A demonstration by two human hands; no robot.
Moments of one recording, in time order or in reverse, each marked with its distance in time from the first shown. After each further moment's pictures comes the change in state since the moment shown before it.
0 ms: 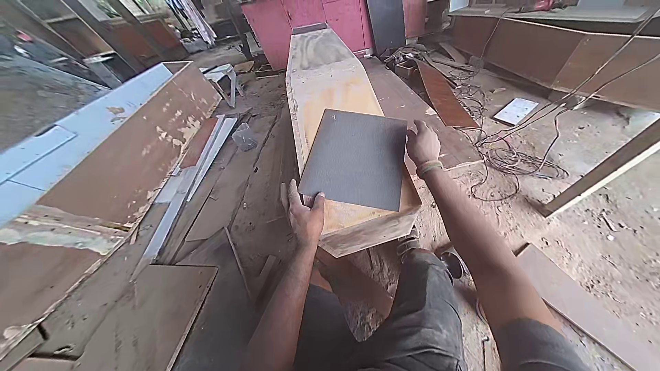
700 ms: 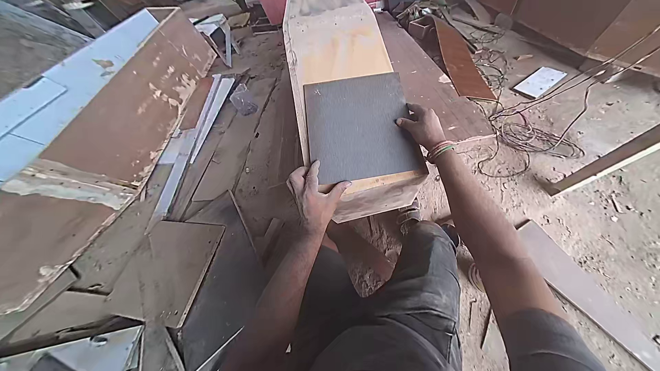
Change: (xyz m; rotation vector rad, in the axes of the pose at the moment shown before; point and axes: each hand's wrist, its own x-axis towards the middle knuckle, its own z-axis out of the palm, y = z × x) left_hand -0.045 -0.023 -0.004 0.166 0.092 0.426; right_hand -0.015 0.020 0.030 0.309 -0.322 -0.129
